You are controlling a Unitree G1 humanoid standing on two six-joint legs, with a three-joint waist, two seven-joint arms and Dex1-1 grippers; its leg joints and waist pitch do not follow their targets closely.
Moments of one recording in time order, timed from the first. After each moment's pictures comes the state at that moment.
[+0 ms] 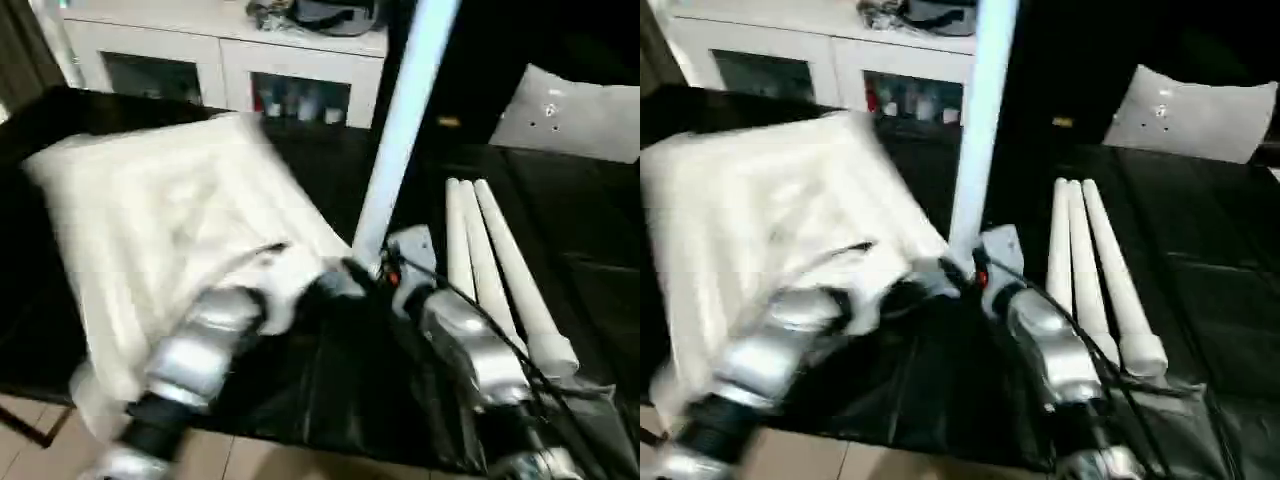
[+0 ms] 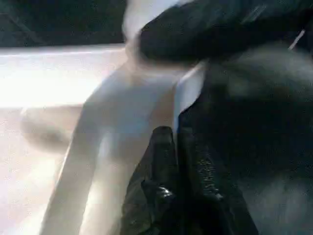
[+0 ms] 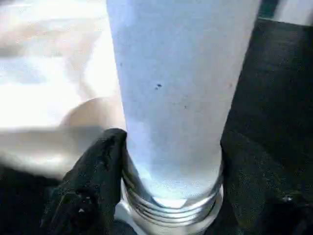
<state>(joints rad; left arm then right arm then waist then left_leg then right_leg) -0.37 0.17 -0.28 0.10 0.08 0.51 -0.62 -0.39 -0.05 0.09 0.34 0.11 0.27 0.35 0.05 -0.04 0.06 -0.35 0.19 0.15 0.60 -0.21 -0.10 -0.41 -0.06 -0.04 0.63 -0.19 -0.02</state>
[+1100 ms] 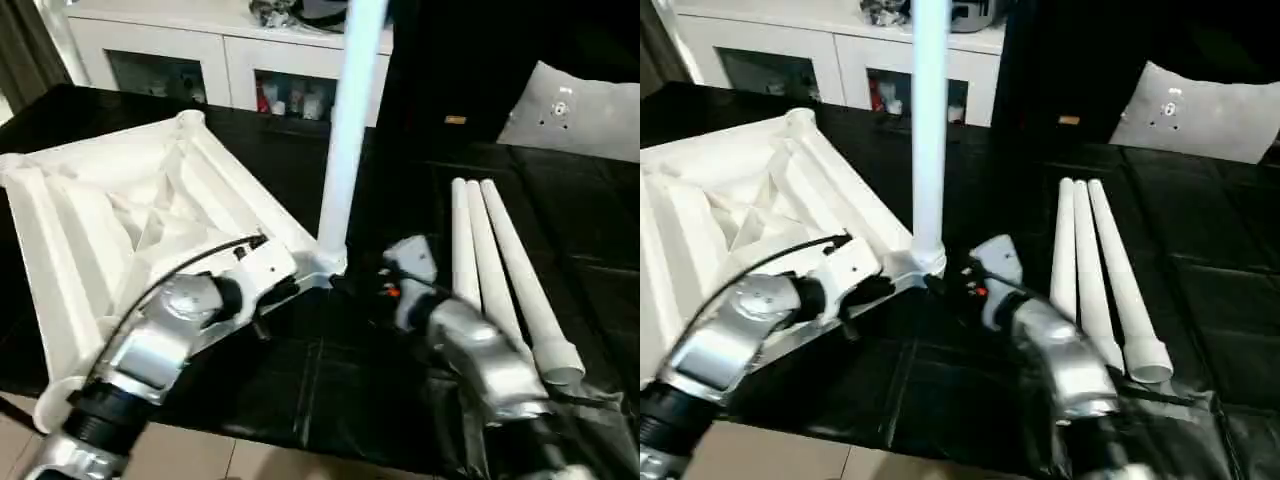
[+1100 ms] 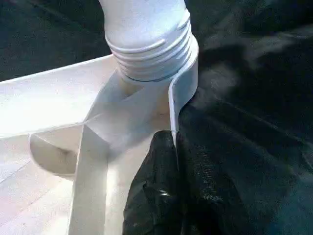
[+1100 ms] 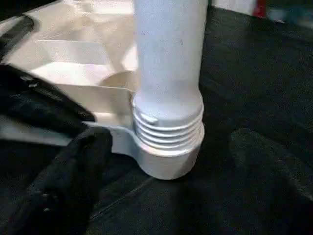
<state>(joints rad) -0.39 0.48 -0.31 0.04 0.08 0.45 -0.81 -0.27 -0.21 0.14 0.15 0.17 0.25 0.67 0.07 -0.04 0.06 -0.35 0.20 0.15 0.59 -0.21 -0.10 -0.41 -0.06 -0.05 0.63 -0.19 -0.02</state>
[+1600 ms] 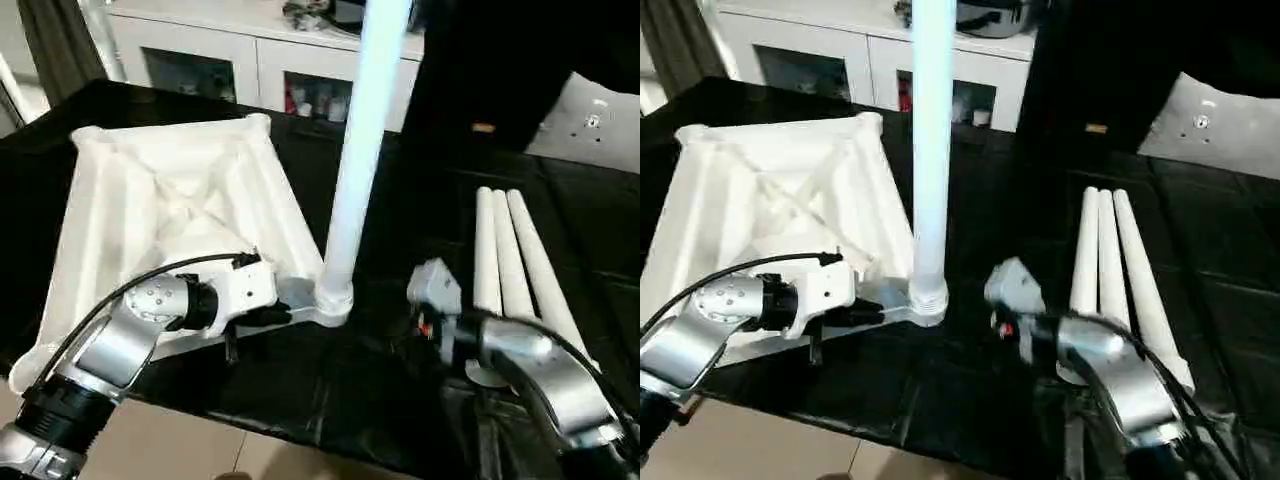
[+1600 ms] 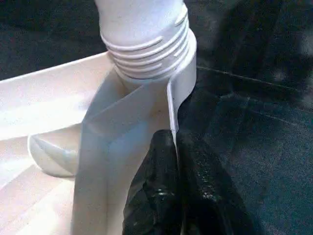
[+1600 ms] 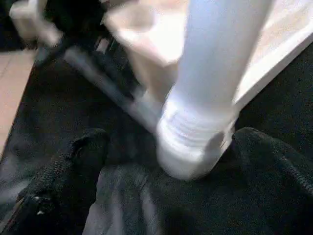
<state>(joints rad) -0.38 0.61 -0.34 0.10 0.02 0.20 -1.04 -0.18 -0.45 0.23 -0.04 0.21 0.32 0.94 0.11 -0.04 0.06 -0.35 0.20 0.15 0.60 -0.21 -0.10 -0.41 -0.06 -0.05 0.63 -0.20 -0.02</state>
